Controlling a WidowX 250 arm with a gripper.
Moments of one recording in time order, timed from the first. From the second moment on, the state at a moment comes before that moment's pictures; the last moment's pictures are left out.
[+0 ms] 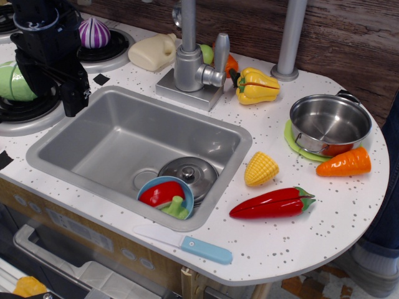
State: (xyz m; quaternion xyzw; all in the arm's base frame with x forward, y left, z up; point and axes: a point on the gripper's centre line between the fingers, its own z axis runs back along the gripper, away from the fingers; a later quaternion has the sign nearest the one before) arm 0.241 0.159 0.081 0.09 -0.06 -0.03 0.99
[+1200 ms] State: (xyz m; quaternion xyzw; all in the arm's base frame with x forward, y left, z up) arm 0.270 -0.049 0.097 0.09 -0.06 -0.30 0.95
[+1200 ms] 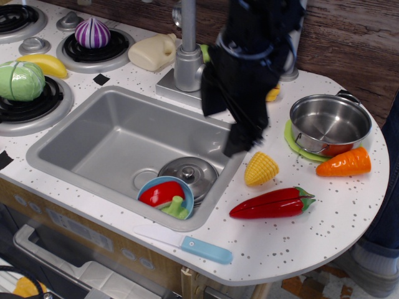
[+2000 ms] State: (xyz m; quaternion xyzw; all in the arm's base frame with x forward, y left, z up) arm 0.273 -0.112 0.036 -0.01 -0.11 -0.32 0.94
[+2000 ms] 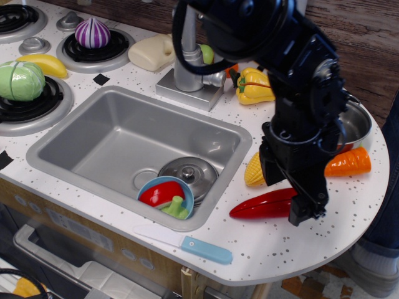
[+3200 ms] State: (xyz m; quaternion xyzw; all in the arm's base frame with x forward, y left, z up) arm 0.339 -0.107 0.083 -0.03 -0.03 -0.24 0.97
